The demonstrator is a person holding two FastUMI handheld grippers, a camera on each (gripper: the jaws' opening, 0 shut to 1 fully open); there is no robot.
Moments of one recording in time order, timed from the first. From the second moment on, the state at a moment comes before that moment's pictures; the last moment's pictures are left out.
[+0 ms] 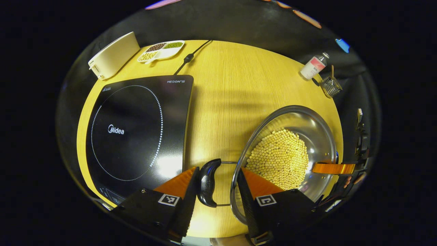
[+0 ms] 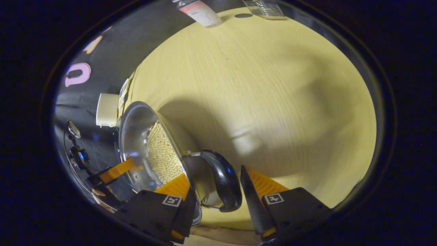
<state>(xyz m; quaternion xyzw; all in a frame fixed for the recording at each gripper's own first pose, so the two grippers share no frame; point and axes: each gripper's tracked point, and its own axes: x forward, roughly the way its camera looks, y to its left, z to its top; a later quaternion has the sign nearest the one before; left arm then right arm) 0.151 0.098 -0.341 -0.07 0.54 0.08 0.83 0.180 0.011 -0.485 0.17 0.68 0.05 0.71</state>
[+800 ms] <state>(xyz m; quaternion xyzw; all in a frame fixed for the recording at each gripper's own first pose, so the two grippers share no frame) 0.130 0.085 -0.330 -0.07 0.54 0.10 0.83 0.180 0.007 -0.462 0.19 0.65 0.05 0.73</state>
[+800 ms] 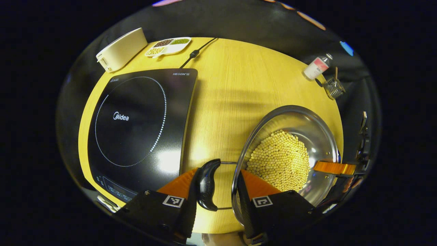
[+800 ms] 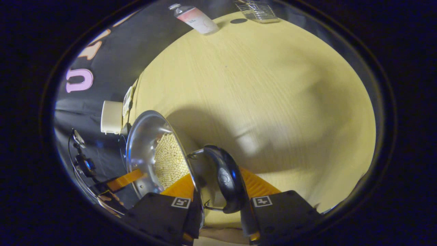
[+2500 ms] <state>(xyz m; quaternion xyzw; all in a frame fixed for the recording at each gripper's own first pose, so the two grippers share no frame) 0.087 0.383 -0.239 0.01 0.47 0.04 0.88 0.133 0.330 -0.427 0.19 0.56 0.02 0.80</state>
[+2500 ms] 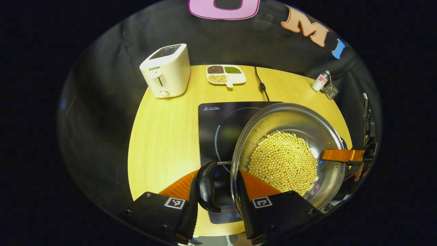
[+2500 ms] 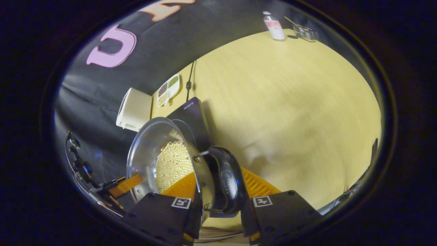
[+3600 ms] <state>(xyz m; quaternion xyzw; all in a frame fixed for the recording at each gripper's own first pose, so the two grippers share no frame) 0.129 0.424 -0.247 0.04 0.41 0.05 0.91 0.173 0.364 -0.455 0.21 0.54 0.00 0.81</state>
